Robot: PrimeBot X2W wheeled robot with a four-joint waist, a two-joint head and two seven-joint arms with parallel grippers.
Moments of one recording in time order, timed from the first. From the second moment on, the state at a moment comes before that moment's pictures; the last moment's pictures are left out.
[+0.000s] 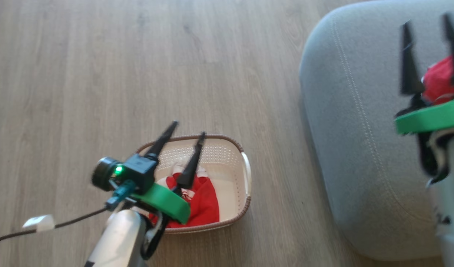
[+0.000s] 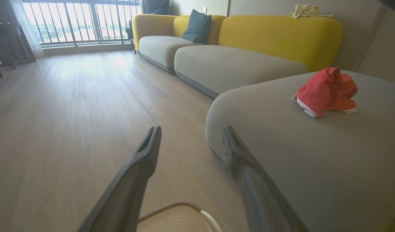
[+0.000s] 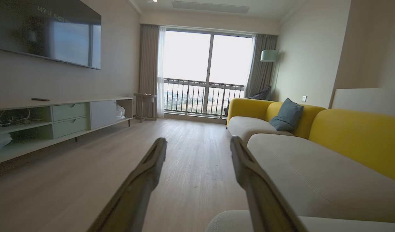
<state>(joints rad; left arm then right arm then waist) -0.24 0.06 -0.35 0.20 -0.17 -0.11 -0.25 -0.48 -0.28 0.01 0.19 0.25 0.12 -0.26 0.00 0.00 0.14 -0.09</state>
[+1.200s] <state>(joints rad) -0.08 0.05 -0.20 0.15 -0.24 0.05 -0.25 -0.11 -0.06 0.06 0.22 0.26 0.12 -0.26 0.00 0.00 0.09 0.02</state>
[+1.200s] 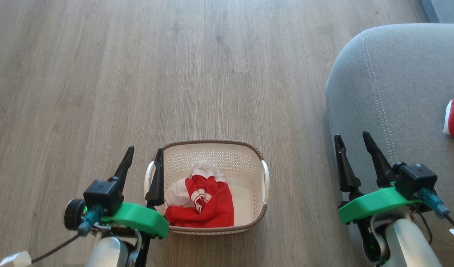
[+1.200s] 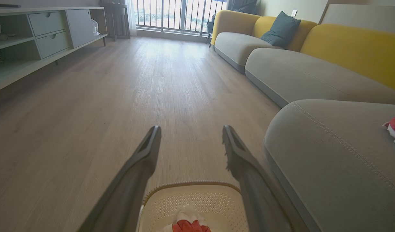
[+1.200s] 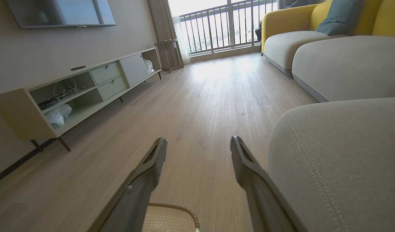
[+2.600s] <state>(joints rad) -0.08 0.05 -0.22 0.19 -0.22 0.03 -0.25 -0.11 -0.06 0.07 0.23 0.30 0.12 -0.26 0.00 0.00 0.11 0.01</state>
